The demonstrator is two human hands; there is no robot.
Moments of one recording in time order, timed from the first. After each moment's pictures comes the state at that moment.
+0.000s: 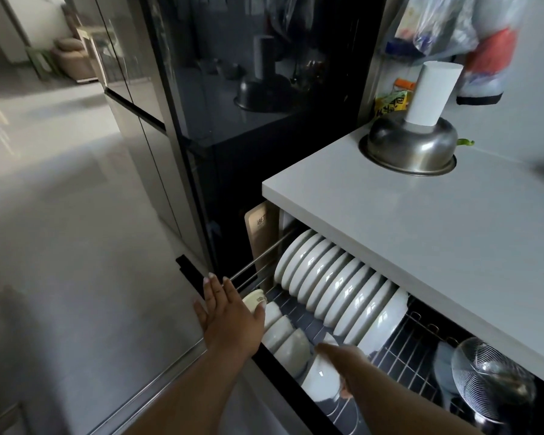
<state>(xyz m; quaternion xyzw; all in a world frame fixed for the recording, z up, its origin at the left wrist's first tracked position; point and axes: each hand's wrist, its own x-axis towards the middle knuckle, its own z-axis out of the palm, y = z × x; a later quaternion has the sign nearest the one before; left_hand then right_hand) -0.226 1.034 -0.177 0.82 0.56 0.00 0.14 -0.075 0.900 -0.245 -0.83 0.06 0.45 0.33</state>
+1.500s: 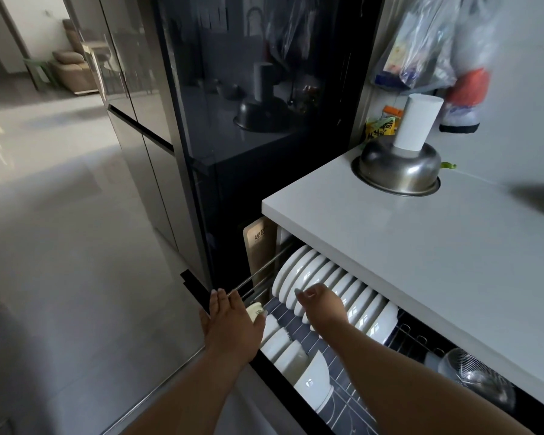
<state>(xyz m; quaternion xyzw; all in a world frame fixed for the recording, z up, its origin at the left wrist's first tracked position) -0.231 1.040 -0.150 0.84 0.52 -0.02 0.16 -0.074 0.966 -0.149 -0.88 -0.26 0.25 0.30</state>
